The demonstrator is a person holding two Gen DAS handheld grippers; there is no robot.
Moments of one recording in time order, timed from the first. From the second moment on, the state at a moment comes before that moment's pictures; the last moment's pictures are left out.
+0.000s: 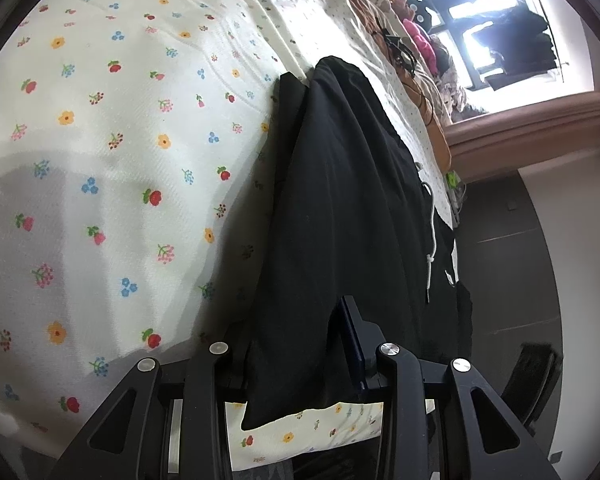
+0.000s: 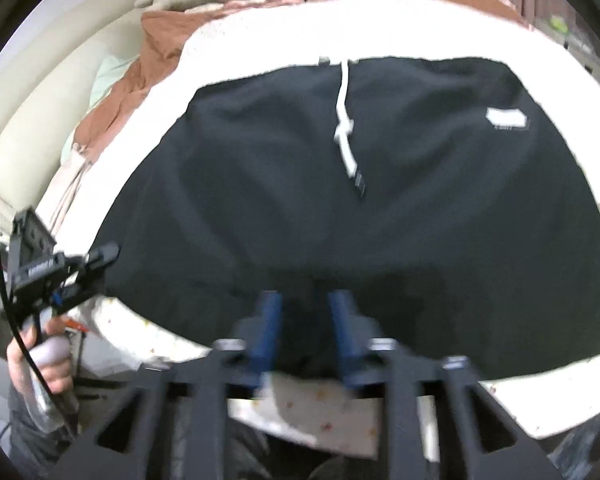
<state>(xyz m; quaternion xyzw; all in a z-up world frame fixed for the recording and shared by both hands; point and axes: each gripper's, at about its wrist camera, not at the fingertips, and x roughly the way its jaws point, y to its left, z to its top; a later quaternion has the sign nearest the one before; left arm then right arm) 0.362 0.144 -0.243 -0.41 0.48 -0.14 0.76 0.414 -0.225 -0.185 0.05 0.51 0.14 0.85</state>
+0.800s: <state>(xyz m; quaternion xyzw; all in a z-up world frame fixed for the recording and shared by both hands) 0.362 0.146 -0.245 -0.42 0.48 -0.14 0.76 0.582 -0.191 -0.233 0.13 0.55 0.10 0.82</state>
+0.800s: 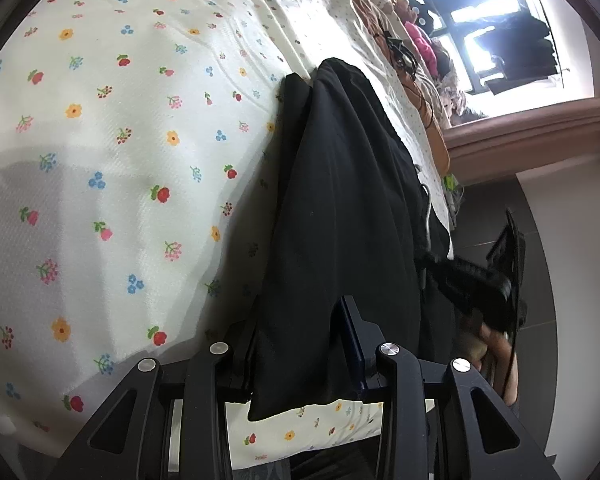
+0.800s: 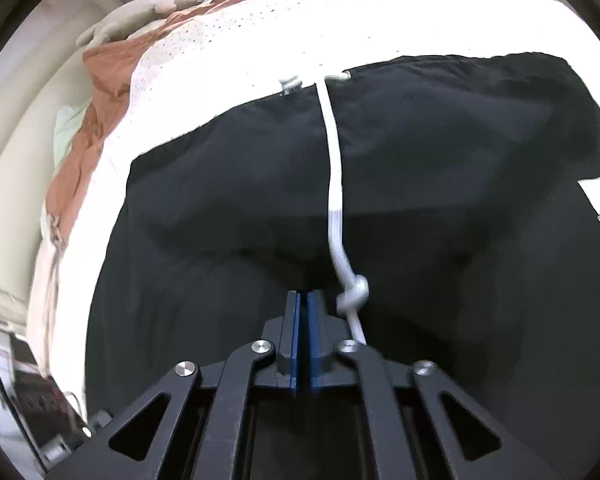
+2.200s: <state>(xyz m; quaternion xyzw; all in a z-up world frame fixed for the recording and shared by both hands) 0.359 0.131 -0.174 -0.44 0.40 -0.23 0.77 0.493 -0.215 -0.211 0.11 0.52 0.16 0.83</state>
